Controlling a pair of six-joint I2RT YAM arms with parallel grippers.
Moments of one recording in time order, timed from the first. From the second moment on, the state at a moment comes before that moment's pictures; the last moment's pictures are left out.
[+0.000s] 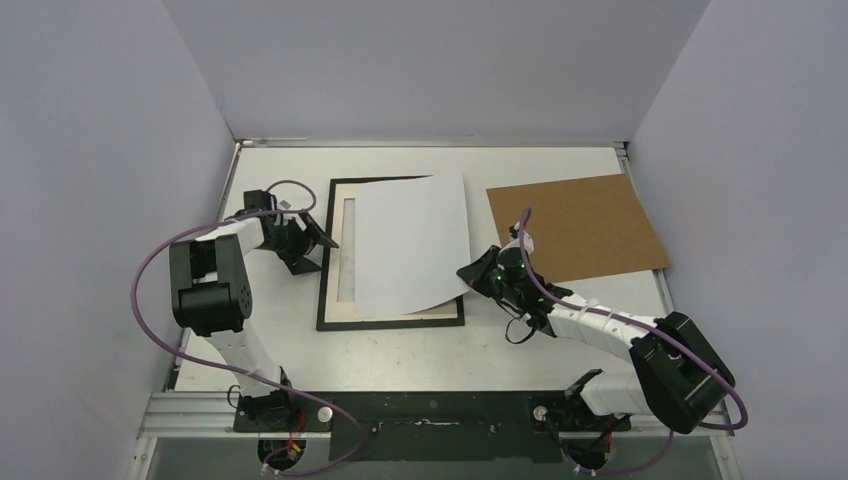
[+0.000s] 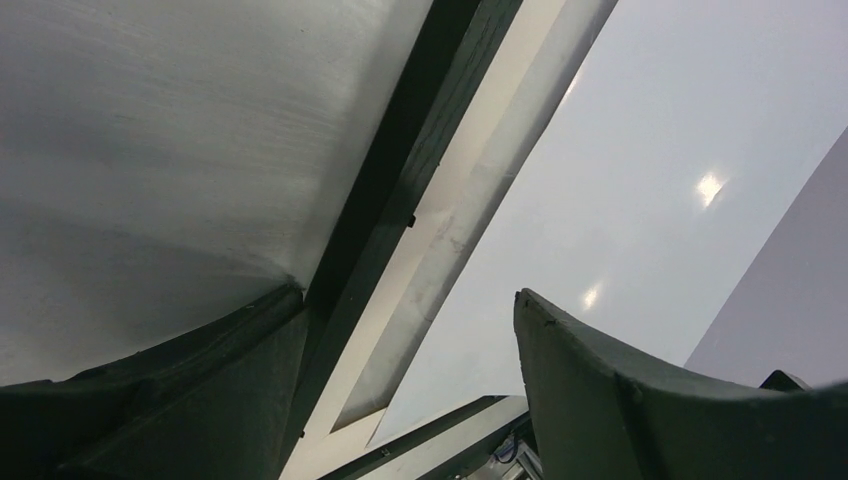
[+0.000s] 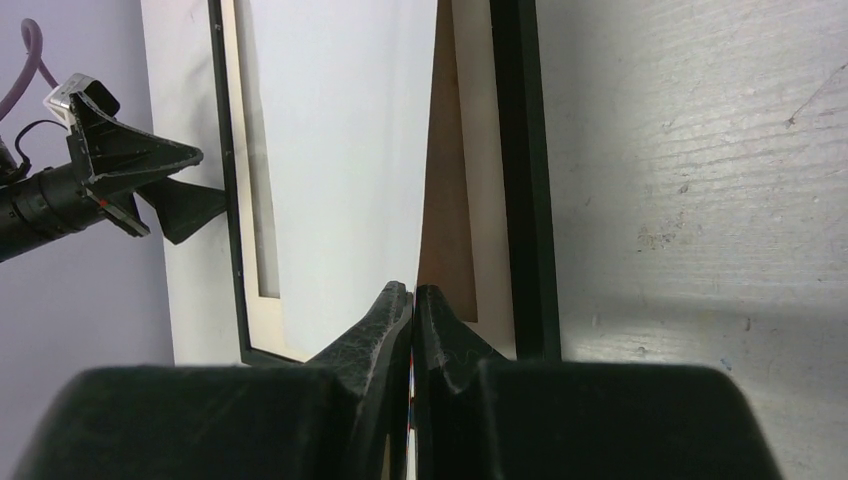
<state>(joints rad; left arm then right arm) 0.15 1.84 1.09 -0.46 0.55 -0.59 0.63 1.29 0.51 0.25 0.05 1.00</state>
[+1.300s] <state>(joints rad) 0.14 1.96 1.23 -0.51 0.57 -0.51 0.44 1.78 0.84 0.40 -0.39 0.93</state>
